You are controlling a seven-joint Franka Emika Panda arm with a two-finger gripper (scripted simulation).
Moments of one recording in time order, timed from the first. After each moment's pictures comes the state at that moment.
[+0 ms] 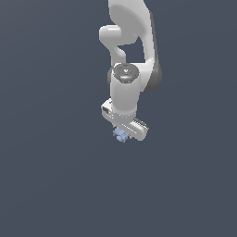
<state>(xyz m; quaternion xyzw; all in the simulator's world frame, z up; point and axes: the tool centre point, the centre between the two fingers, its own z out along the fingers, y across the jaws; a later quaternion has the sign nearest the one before) 0.015 0.020 0.153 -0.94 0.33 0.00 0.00</state>
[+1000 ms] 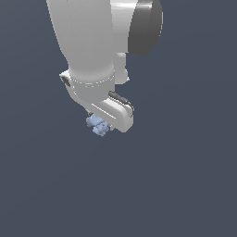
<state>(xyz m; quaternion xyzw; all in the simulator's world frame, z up) 0.078 -0.052 0.317 -0.94 0.33 0.00 0.00</state>
